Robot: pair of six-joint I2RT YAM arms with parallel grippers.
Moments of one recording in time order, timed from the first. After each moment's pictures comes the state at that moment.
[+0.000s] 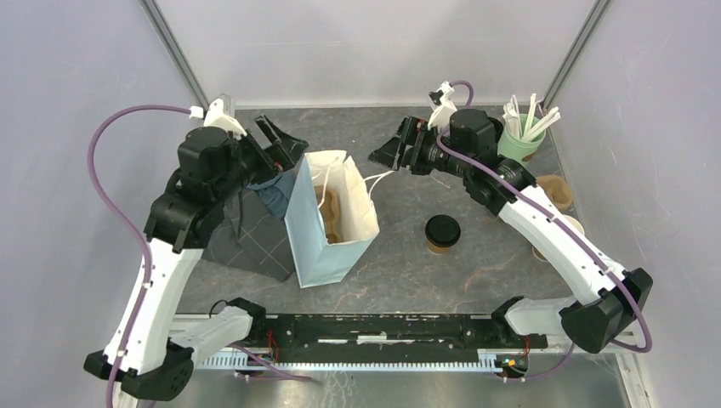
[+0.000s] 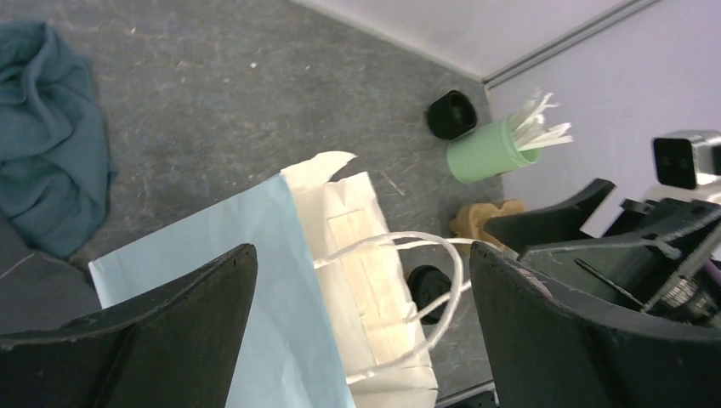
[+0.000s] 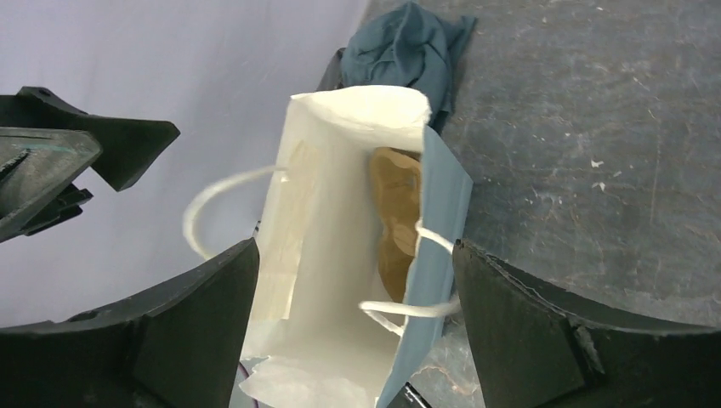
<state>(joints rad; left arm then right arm) -0.38 1.01 1.44 -0.77 -0.04 -0.70 0.59 1.30 1.34 -0.36 -0.29 0.73</state>
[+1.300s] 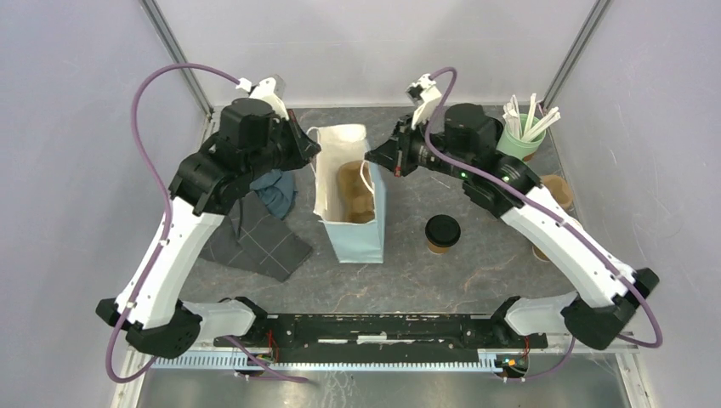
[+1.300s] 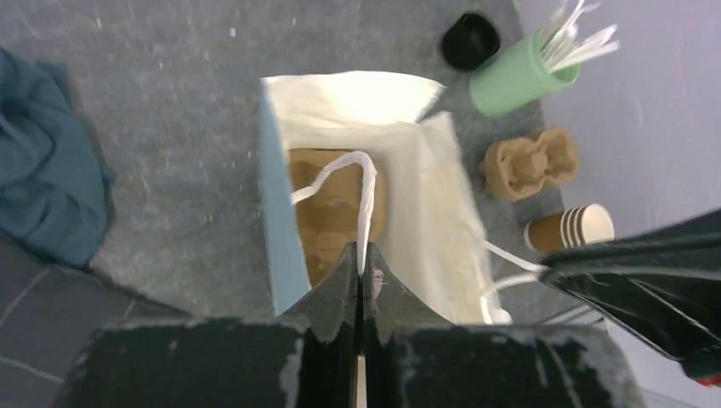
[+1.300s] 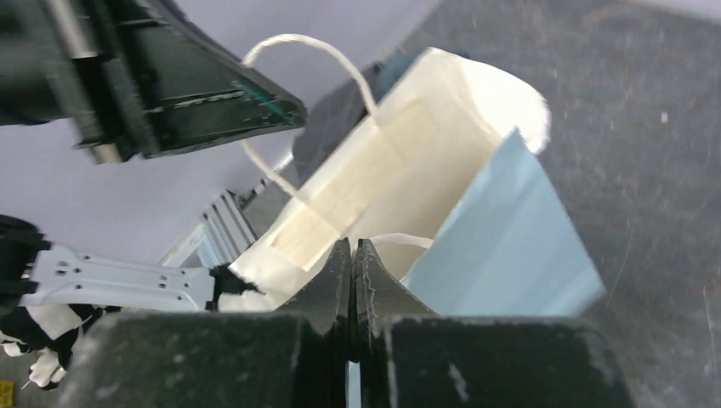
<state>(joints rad) -0.57 1.25 1.71 -0.95 -0.09 -0.58 0.74 1.33 1.53 -0.42 -0.26 0.44</state>
